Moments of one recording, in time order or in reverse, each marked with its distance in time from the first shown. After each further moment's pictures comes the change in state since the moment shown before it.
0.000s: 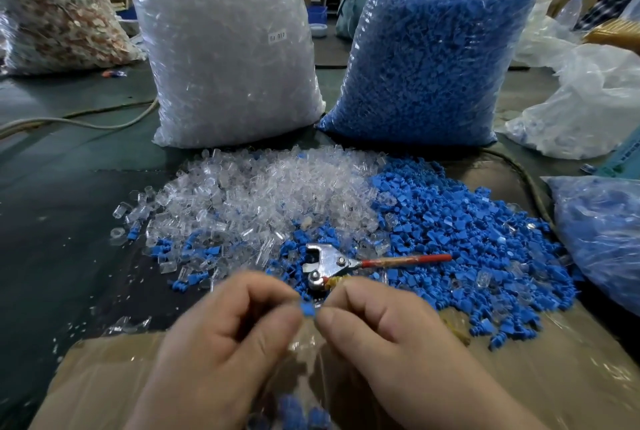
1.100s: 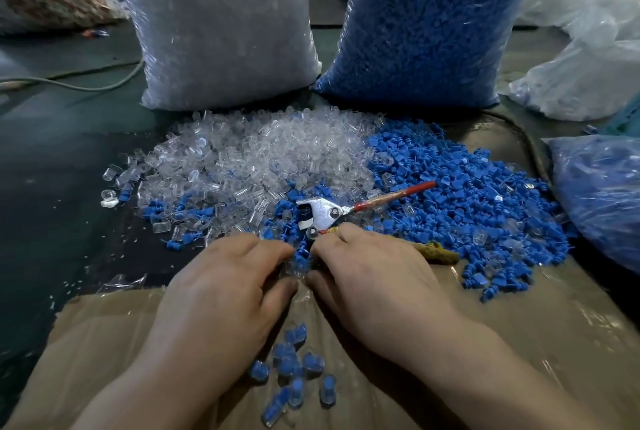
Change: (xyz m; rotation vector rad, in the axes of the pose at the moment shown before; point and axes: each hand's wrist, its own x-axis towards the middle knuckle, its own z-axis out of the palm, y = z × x) left_hand 0.004 -0.019 0.011 0.740 -0.193 -0.049; right_hand 0.024 0.027 0.013 -0.908 0.101 -0.232
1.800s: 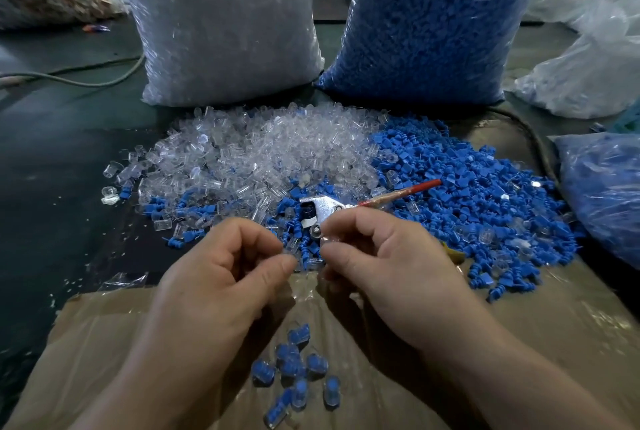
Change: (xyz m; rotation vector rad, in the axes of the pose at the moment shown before) left_hand -0.008 -0.001 0.007 -0.816 0.127 -0.271; right_hand -0.007 0.005 -0.009 1.011 0.025 0.355
